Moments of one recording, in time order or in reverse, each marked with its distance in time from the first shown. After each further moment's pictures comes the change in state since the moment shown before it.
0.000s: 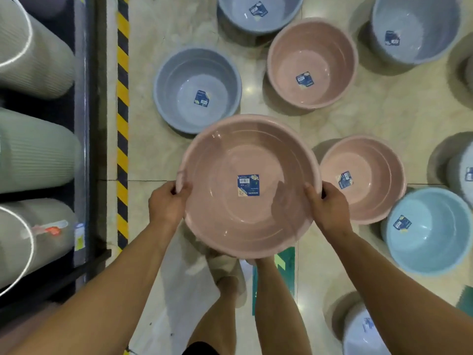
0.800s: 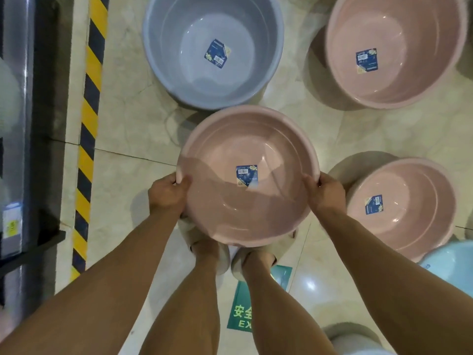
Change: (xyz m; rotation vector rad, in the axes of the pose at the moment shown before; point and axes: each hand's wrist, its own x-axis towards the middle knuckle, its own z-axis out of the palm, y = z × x) left_hand 0.135 -0.081 0.100 -0.031 0.010 -0.245; right_hand 0.168 0.029 0.128 -0.238 -0.163 0.060
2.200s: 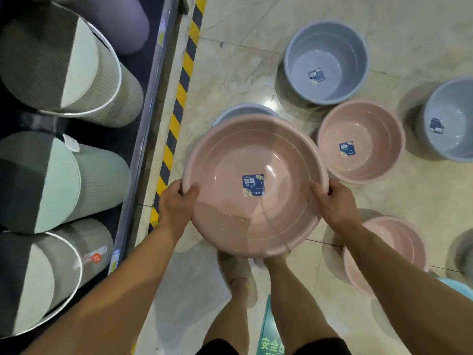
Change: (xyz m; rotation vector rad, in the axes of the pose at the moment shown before) left_hand -0.045 0.180 -0.222 -0.206 -0.007 0.211; right_hand -0.085 -0.240 -0.126 0.139 0.054 -0.198
